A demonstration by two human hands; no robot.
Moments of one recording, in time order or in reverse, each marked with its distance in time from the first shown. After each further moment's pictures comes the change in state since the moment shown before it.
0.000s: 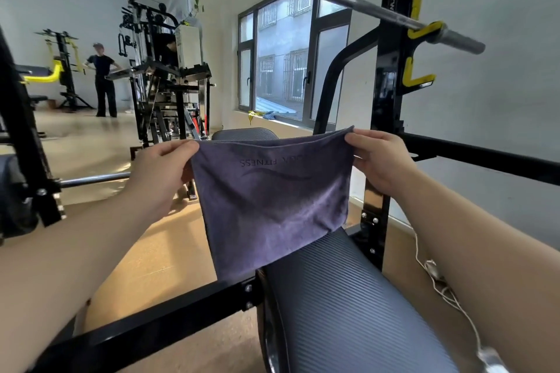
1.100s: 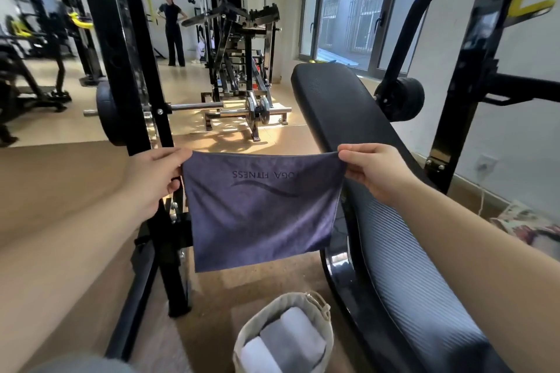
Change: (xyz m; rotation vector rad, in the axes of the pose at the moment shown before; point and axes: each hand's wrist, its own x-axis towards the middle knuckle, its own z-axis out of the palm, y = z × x) left_hand -0.145 -0.026 -0.228 0.243 0.215 -0.192; right_hand -0.167 0.123 0.092 -0.143 -0.198 0.256
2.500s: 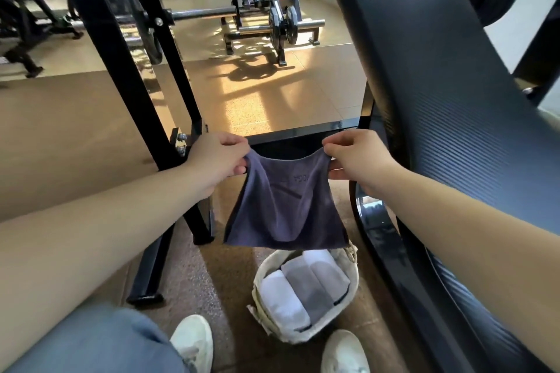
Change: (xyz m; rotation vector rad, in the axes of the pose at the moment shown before) left_hand -0.008 -0.125 0.067 0.374 -0.076 -0.224; right_hand 0.005 0.135 0.058 -0.297 -0.119 0.242
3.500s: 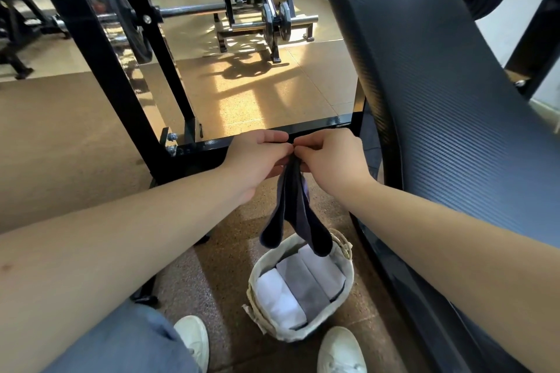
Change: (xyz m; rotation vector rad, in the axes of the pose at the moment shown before) left_hand -0.042 0.034 0.064 -0.209 -0.174 -0.043; right_hand -0.020 -0.001 0.026 -0.210 0.075 -0.284
